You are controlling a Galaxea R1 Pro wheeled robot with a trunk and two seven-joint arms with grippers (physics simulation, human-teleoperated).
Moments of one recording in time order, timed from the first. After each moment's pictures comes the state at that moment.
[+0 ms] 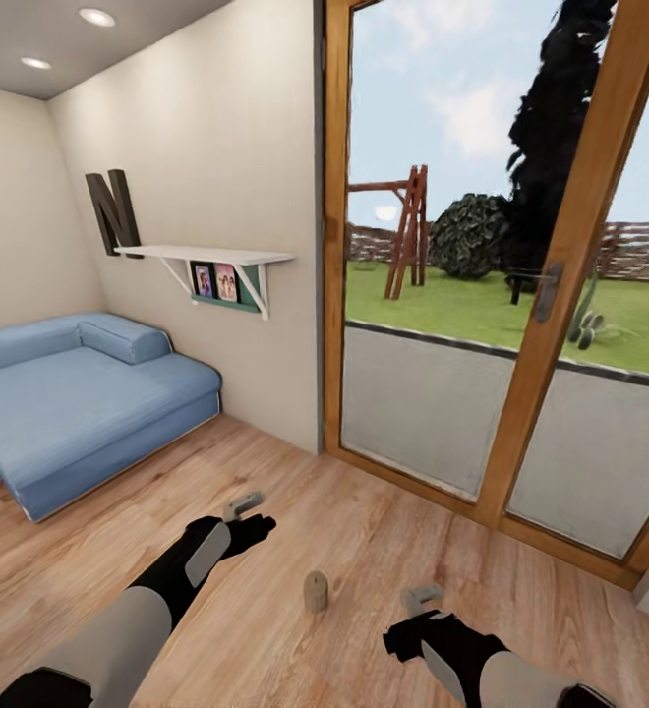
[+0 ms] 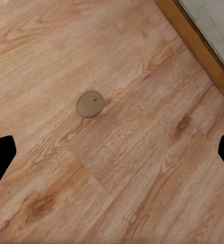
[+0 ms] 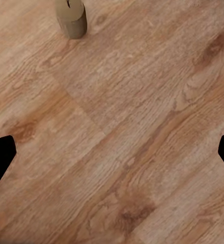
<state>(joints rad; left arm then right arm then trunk) -0.73 -0.03 -0.23 -0.51 0.71 0.43 0.18 -0.67 0.06 0.76 -0.11 -0.52 0.17 0.00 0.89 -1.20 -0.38</state>
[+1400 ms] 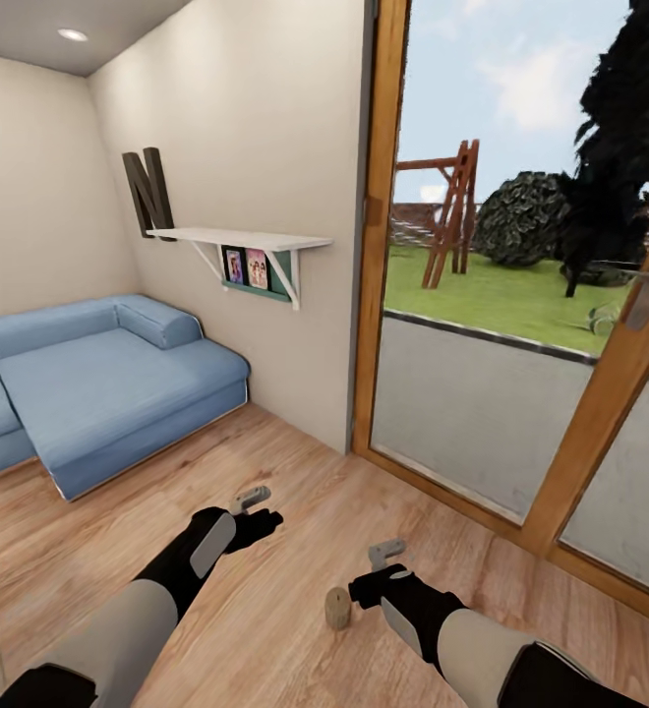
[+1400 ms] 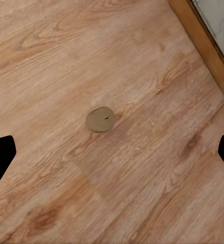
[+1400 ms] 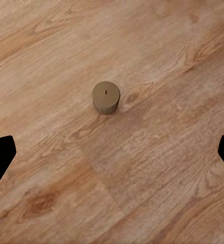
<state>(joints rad) -0.75 -0.05 -0.23 -0.55 0.72 0.50 0.20 -0.77 0.17 0.76 -0.11 -0.52 0.15 -0.08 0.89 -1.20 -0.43</state>
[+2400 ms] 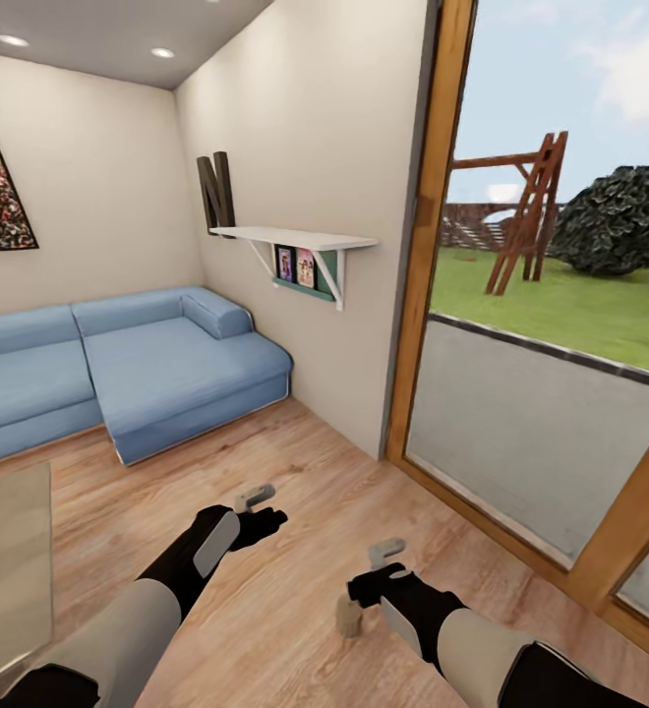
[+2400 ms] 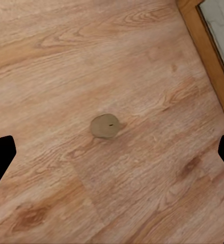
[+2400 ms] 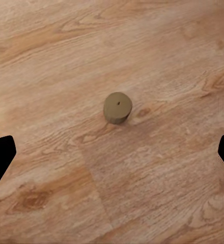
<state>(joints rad) -0.75 -0.06 -0.24 -0.56 0.71 0.51 0.20 -0.77 0.17 0.76 -0.11 -0.52 0.14 -0.08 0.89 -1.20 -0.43</state>
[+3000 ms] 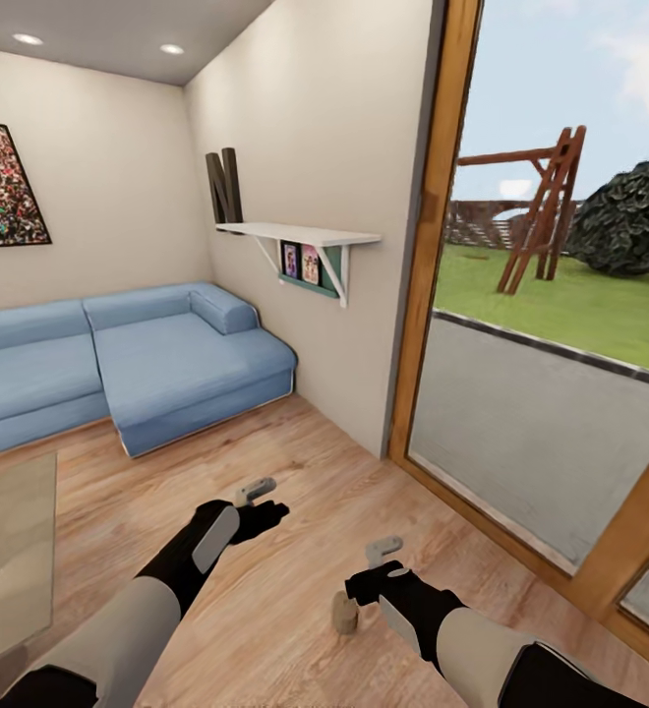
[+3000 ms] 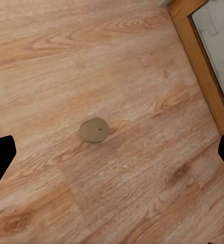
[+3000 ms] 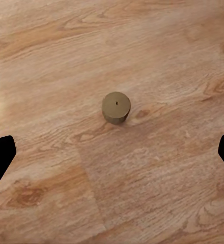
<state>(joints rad) -0.75 -0.05 -0.23 -0.60 0.72 0.52 0.20 -0.77 0.17 0.76 -0.13 -0.52 0.15 -0.07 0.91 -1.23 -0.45</state>
